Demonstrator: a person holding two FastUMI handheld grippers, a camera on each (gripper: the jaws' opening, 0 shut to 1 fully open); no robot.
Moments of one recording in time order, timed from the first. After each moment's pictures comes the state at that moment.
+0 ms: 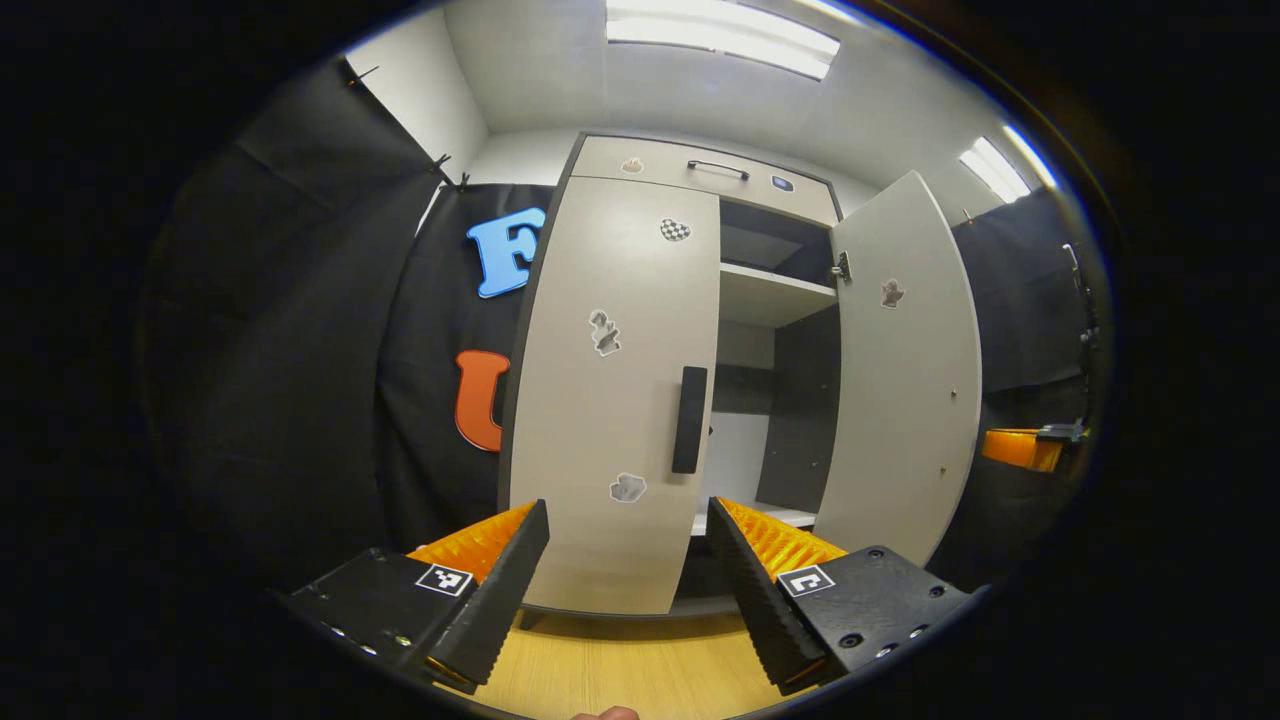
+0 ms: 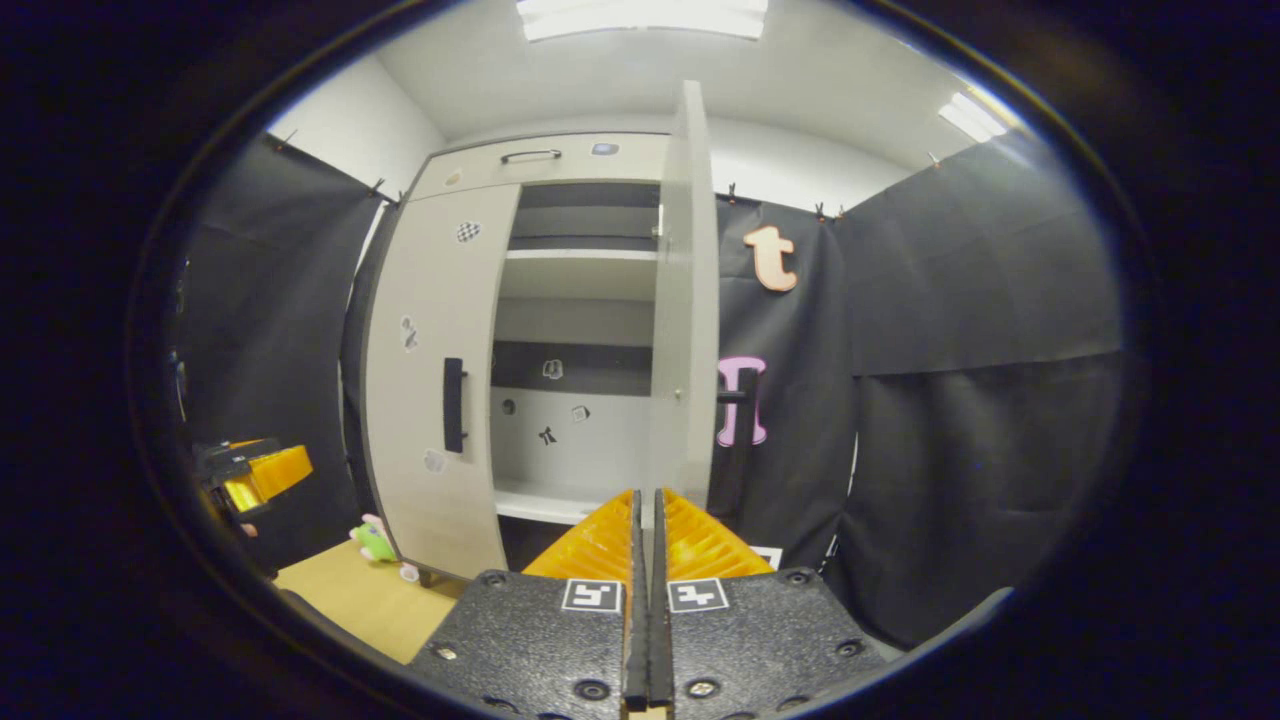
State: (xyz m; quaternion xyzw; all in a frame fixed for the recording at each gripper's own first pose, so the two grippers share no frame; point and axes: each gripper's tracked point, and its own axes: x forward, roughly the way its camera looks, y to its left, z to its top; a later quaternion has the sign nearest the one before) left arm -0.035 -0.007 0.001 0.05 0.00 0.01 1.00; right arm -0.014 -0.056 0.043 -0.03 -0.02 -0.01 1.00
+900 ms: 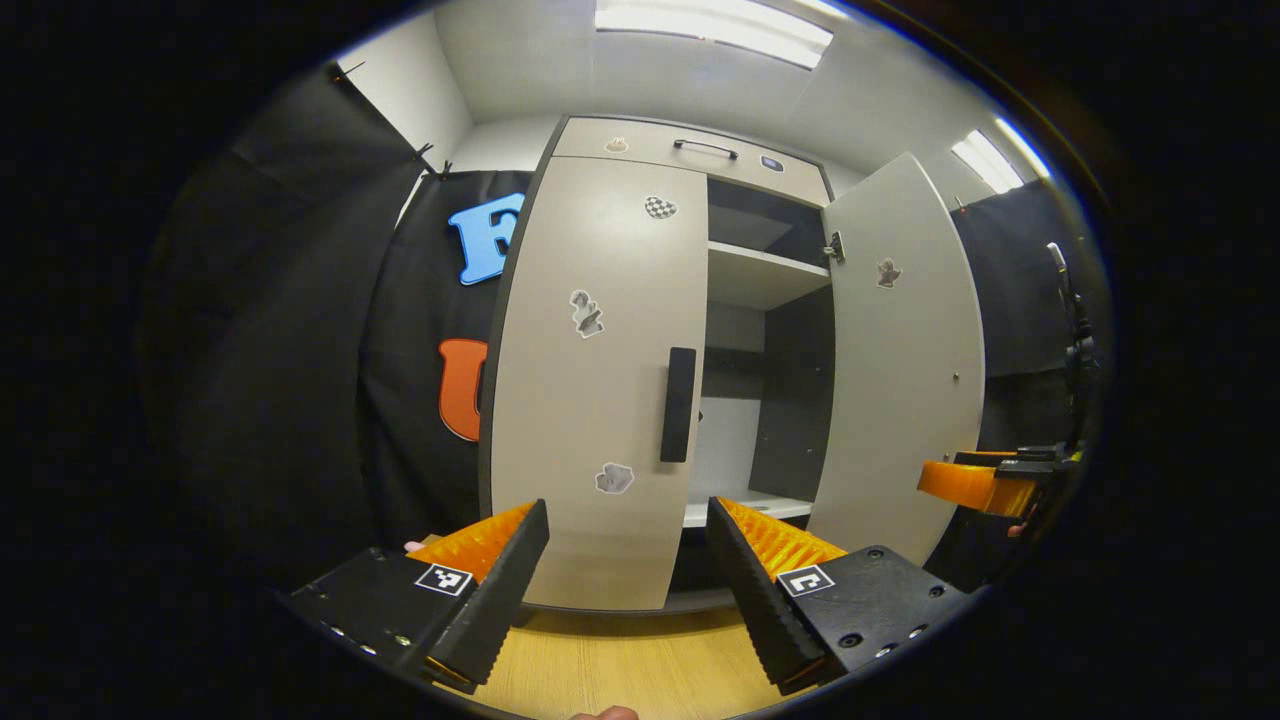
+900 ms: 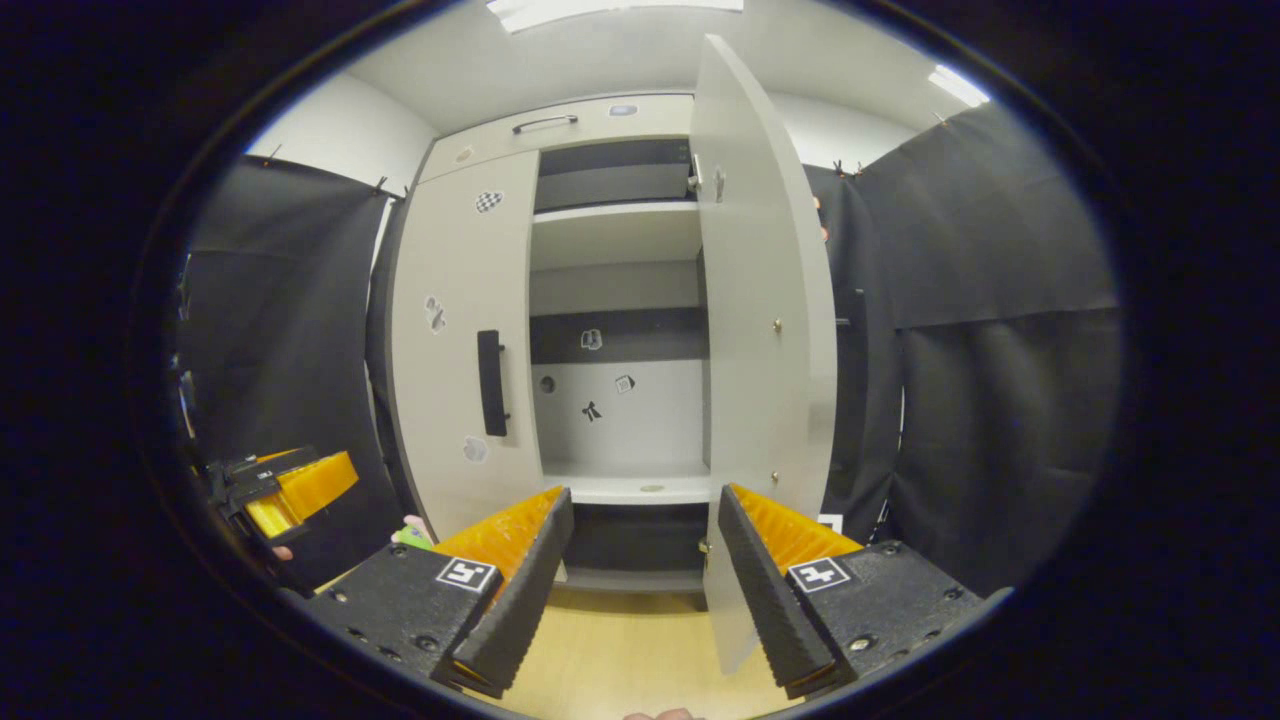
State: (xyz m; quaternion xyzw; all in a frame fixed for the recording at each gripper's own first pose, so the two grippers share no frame) left arm -0.020 -0.013 -0.005 0.07 0.01 -0.01 1.00; right arm 0.020 -0.016 0.011 0.02 0.02 0.03 1.00
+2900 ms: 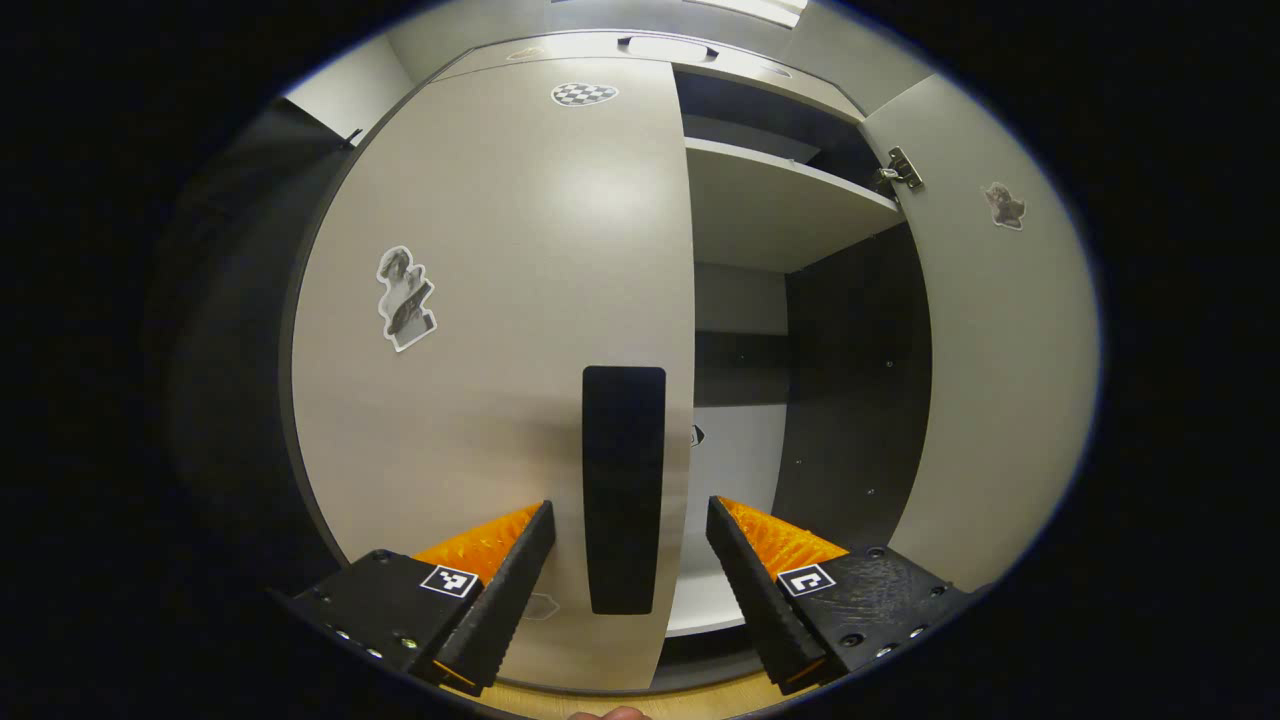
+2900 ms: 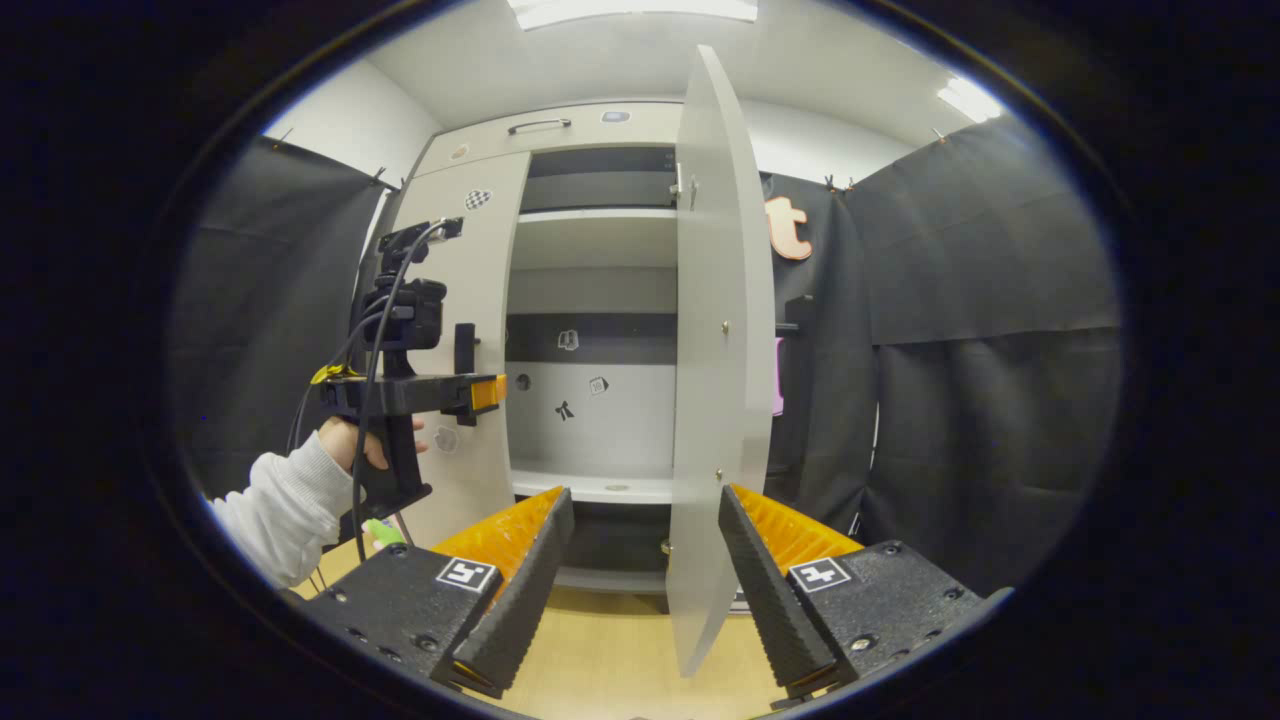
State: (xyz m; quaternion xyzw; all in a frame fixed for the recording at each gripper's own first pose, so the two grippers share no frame) left arm 0.212 -0.059 -0.013 0.10 0.05 0.00 0.99; right arm 0.010 -0.048 0.006 -0.01 0.01 0.00 1.00
